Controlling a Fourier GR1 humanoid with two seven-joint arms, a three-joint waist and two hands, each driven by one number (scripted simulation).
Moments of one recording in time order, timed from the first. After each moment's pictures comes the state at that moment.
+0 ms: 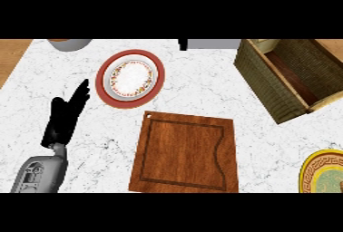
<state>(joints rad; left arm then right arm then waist) -0.21 0.18 0.07 -1.40 -0.14 -0.02 0.22 -1.36 -0.58 -0.06 -1.14 0.68 0.58 0.64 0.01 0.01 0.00</state>
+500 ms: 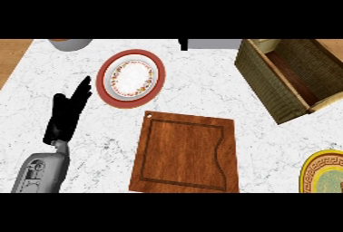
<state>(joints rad) -0.24 0.17 0.07 -1.40 -0.14 -0.02 0.24 -1.29 -0.70 -0.09 -0.90 0.71 0.49 0.28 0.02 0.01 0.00</state>
